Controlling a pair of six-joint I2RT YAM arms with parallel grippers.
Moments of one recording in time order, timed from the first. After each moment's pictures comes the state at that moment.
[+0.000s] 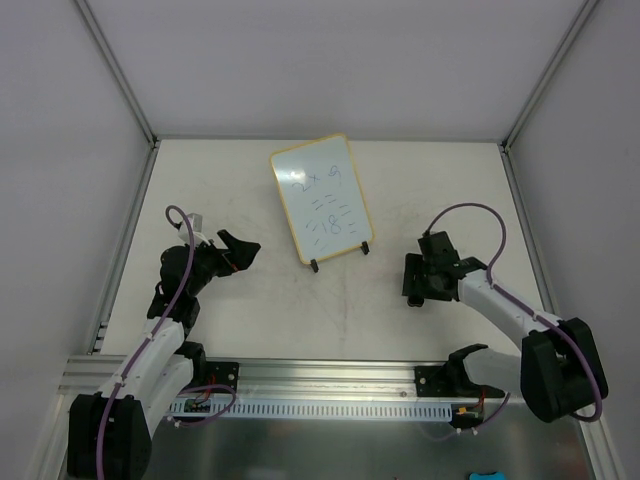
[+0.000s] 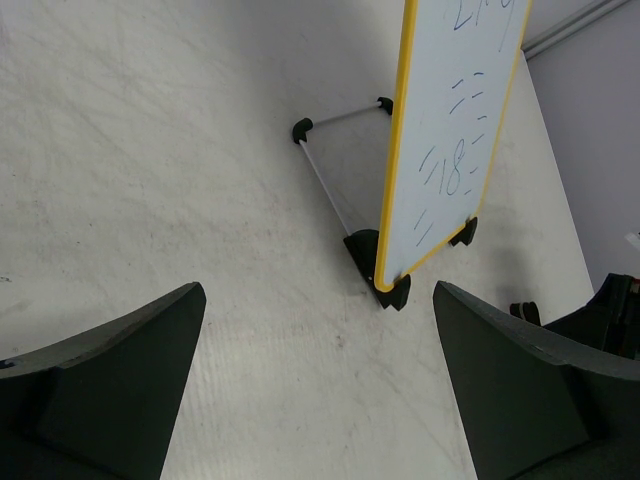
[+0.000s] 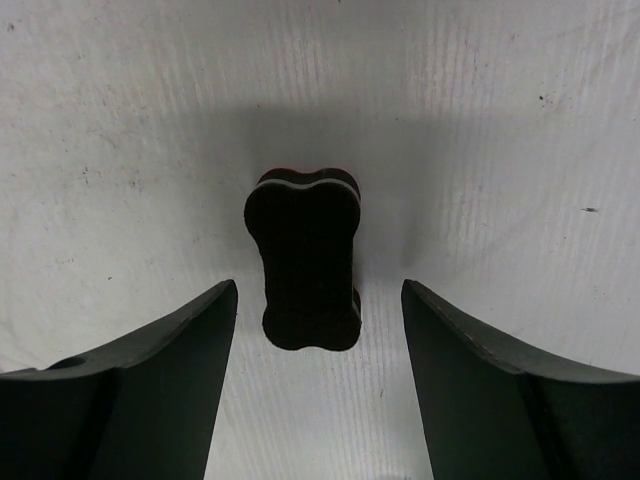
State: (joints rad) left arm -0.08 0.77 0.23 0.27 0.34 -0.62; right arm 0.38 1.17 0.58 -0.54 0.11 0.44
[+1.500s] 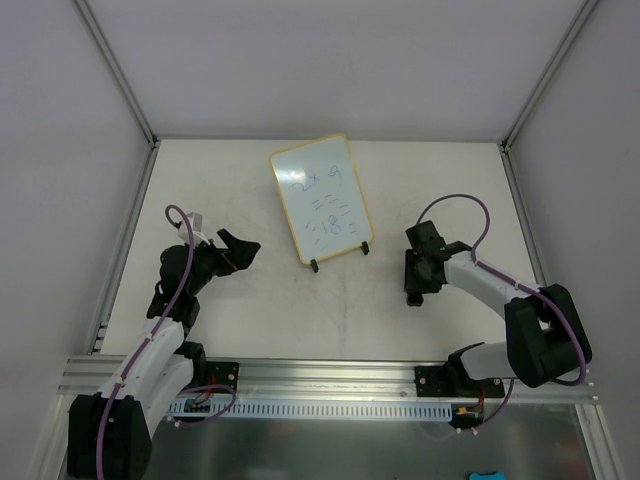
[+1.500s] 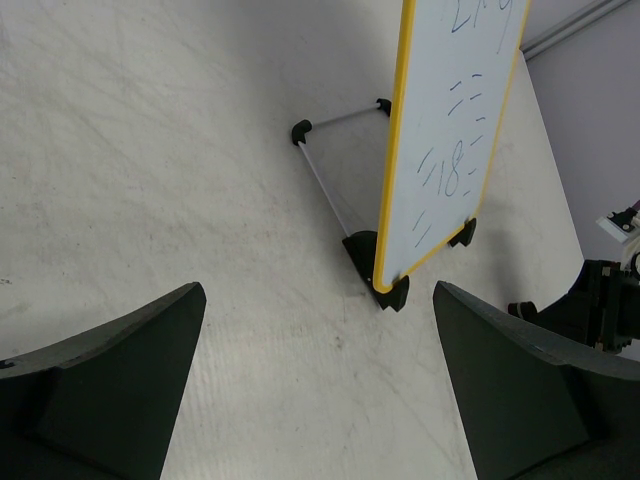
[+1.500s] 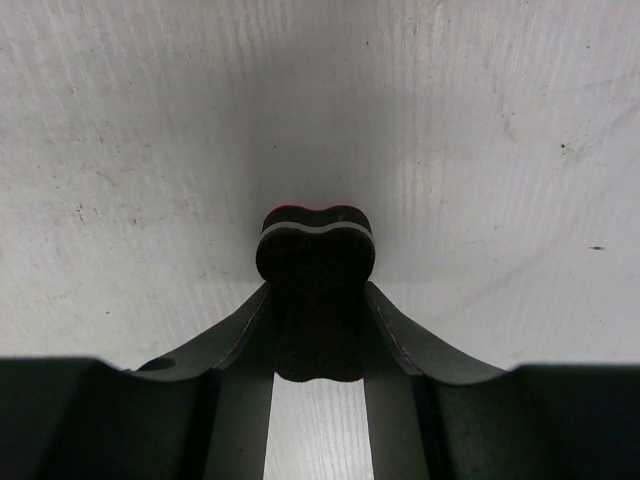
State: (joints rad) left arm -0.08 0.77 0.24 0.26 0.34 -0.62; right arm 0.41 1.37 0.70 -0.58 0.14 0.42
